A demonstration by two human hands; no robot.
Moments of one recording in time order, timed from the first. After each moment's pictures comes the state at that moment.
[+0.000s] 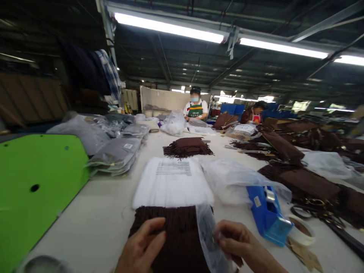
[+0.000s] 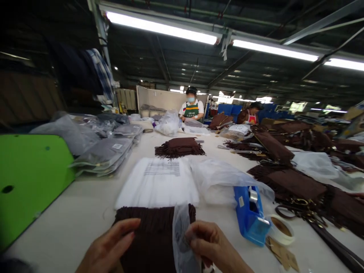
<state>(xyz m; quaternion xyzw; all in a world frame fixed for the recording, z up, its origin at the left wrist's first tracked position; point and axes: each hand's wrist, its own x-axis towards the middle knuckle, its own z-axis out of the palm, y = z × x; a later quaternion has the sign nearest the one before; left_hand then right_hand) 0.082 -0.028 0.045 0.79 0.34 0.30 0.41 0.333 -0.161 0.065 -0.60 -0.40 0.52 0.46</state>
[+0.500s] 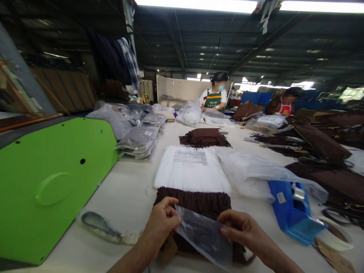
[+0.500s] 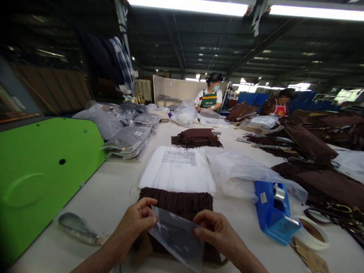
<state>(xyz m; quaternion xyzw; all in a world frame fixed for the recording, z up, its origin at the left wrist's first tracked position) 0.101 -0.025 0.042 0.56 0.44 0.28 0.64 0.312 -0.142 0.052 -0.64 -0.45 0.49 0.39</state>
